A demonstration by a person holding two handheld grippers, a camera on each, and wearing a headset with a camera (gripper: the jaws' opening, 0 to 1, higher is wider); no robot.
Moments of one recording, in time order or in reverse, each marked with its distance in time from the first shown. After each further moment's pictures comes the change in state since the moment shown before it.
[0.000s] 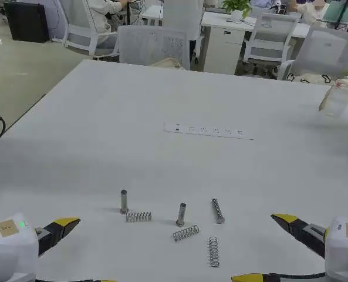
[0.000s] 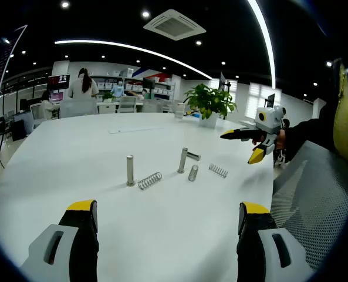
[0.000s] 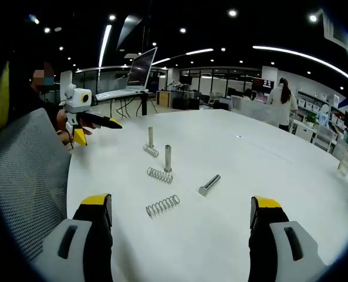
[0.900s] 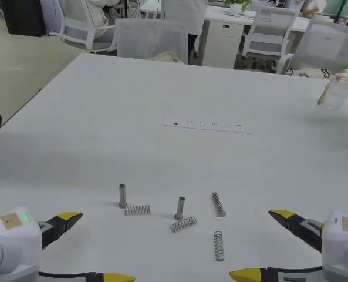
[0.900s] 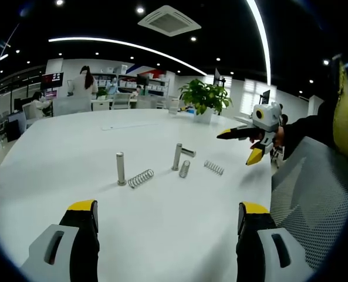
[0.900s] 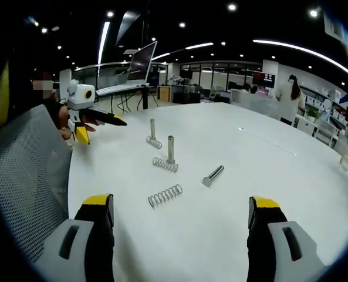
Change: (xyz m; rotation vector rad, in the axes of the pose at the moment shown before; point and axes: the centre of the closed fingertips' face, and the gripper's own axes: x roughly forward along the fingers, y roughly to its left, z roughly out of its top) left arm 0.006 -0.002 -0.001 0.000 0.003 -0.010; right arm 0.002 0.003 -0.005 0.005 0.017 0.007
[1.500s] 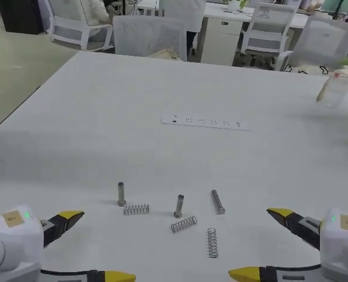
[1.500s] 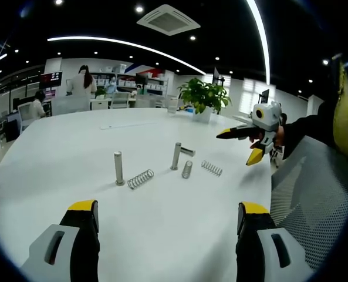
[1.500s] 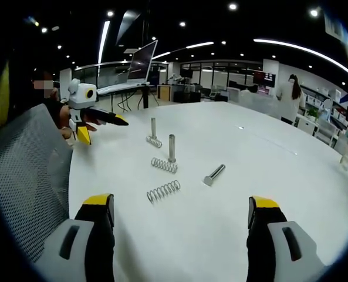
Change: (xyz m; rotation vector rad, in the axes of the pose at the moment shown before) left arm 0.004 -0.002 -0.001 0.001 0.007 -0.009; right arm 0.000 0.002 -0.001 0.000 0.007 0.002
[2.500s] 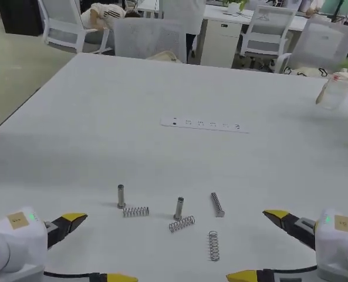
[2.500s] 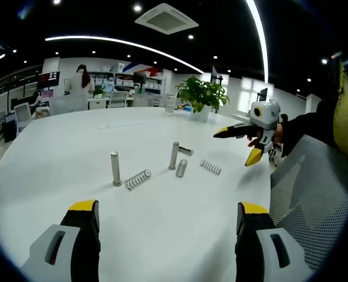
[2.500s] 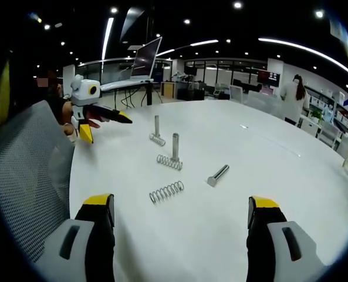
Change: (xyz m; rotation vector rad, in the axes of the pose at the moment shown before) left arm 0.004 -0.001 -0.001 0.006 0.009 -0.013; right arm 0.004 0.004 0.000 -0.022 0.024 0.023
